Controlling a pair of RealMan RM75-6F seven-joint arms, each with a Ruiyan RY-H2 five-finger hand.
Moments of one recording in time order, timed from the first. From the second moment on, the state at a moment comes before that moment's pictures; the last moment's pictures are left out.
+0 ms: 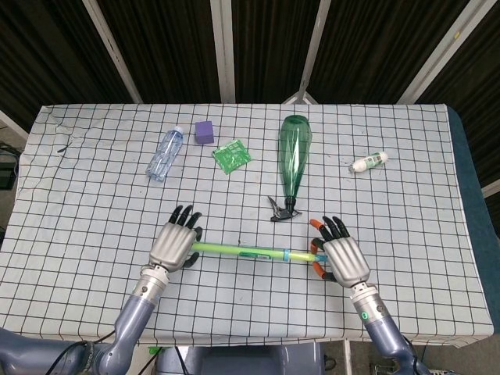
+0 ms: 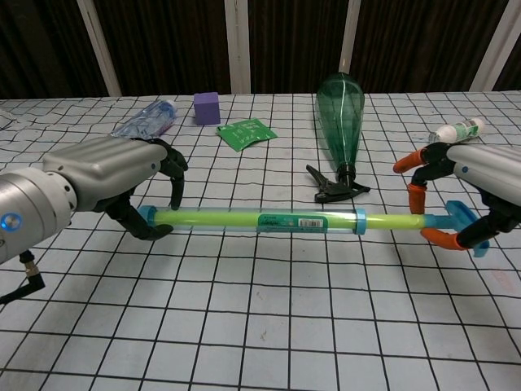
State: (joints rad) left arm -0.69 -1.65 -0.11 -1.80 0.93 1.26 0.90; right arm 0.42 -1.46 0.07 -1.72 -1.35 1.20 -0.38
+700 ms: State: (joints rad) left arm -0.67 -1.61 -0.09 -1.82 0.98 1.27 0.82; right arm 0.43 -1.42 0.07 -1.75 -1.29 1.15 -0.39
